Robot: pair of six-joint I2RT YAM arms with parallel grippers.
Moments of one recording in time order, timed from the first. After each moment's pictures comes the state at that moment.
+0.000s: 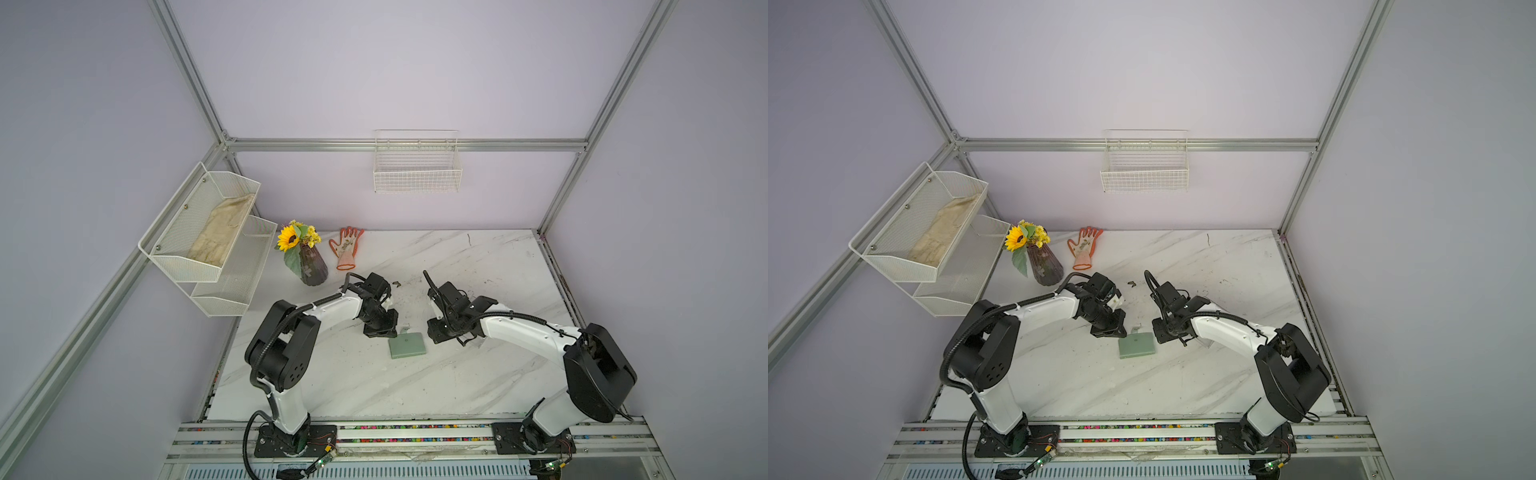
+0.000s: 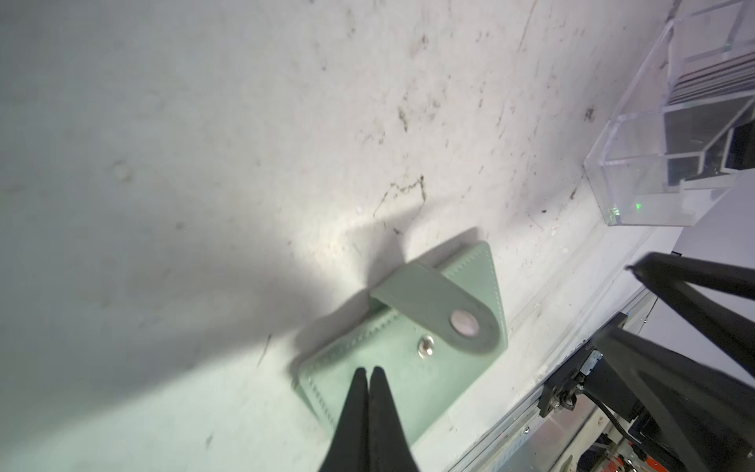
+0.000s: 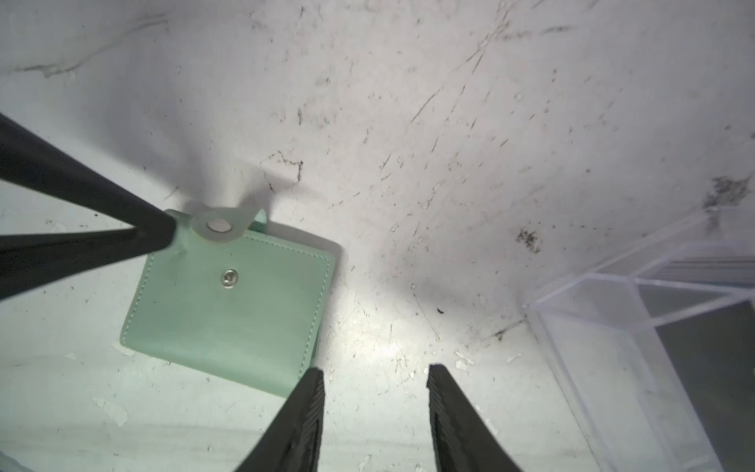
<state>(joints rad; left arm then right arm) -0.52 1.76 1.14 -0.65 0.43 -0.51 0.72 1.56 1.00 -0.59 -0.03 0.35</state>
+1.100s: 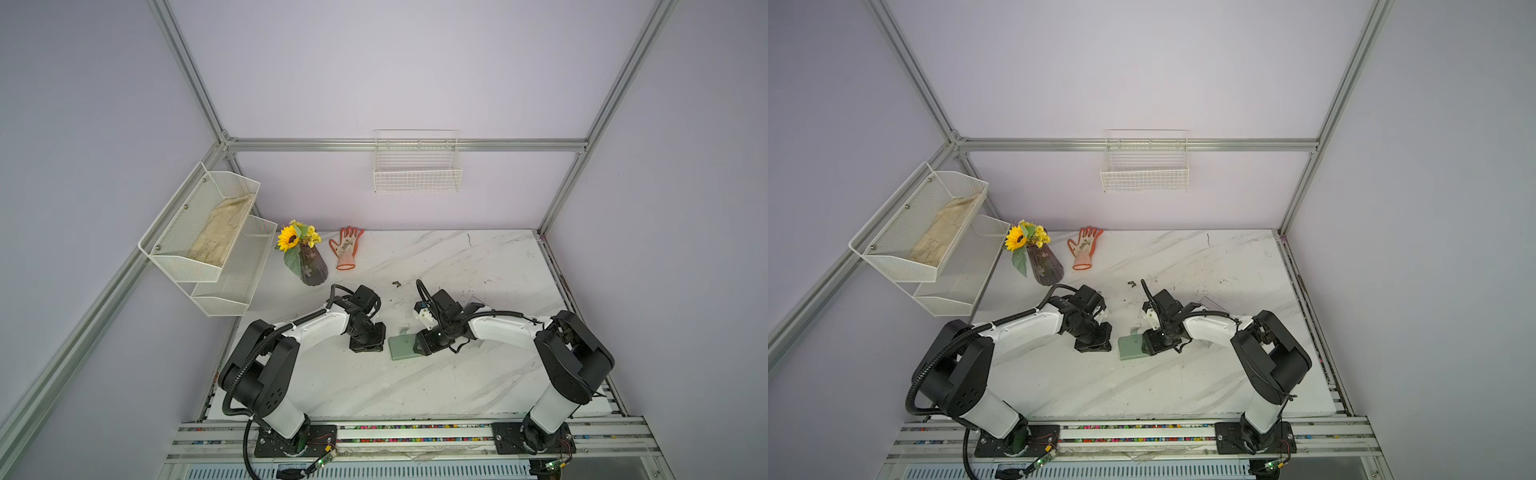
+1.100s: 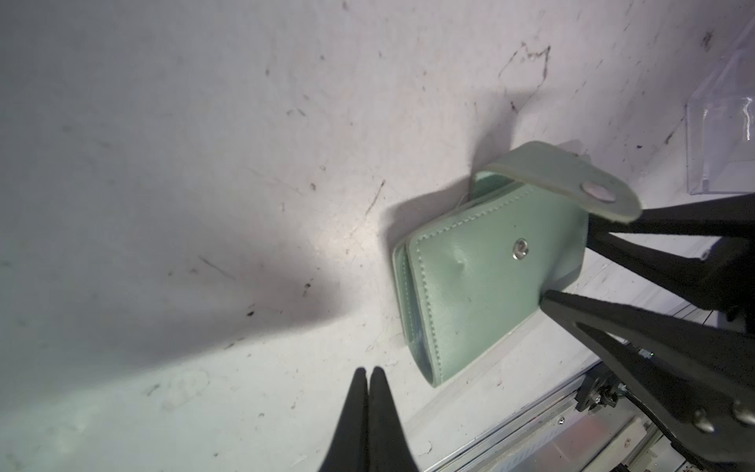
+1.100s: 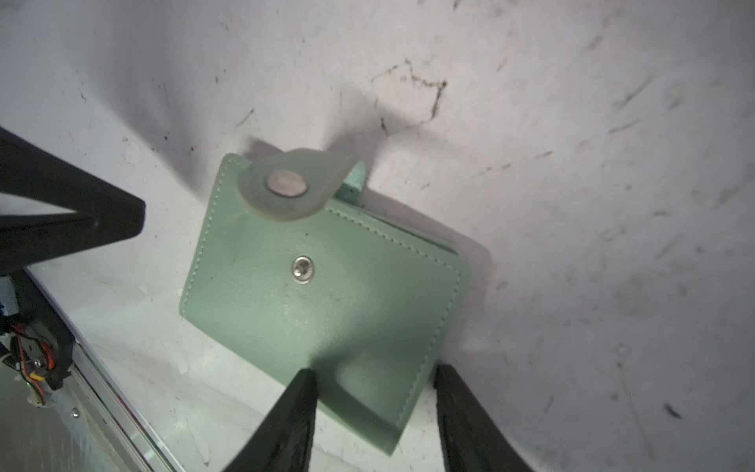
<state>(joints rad) -0.52 1.61 0.94 -0.67 0.36 -0.57 0.72 1.70 0.95 -0.43 -0.36 0.29</state>
